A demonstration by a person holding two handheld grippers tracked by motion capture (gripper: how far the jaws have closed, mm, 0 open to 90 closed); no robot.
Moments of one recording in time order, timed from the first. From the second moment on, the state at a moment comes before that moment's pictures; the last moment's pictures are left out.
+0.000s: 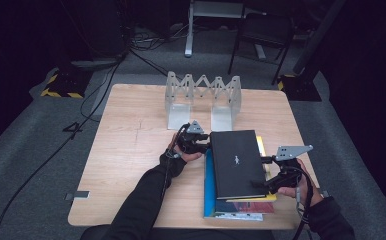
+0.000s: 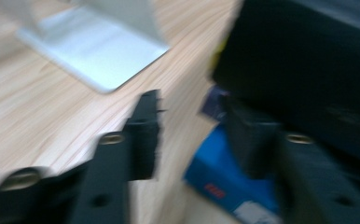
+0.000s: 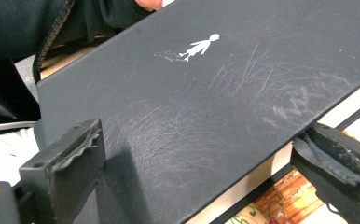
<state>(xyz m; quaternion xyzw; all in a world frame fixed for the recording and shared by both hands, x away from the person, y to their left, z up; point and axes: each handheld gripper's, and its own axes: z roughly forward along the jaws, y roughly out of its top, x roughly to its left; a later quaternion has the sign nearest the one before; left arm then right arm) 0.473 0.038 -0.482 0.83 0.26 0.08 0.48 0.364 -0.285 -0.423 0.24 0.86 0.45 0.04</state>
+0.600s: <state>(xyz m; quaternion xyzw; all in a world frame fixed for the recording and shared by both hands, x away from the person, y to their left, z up) 0.475 0.047 -0.405 0.82 0.22 0.10 0.51 0.366 -0.274 -0.404 0.22 0.83 0.49 0.15</state>
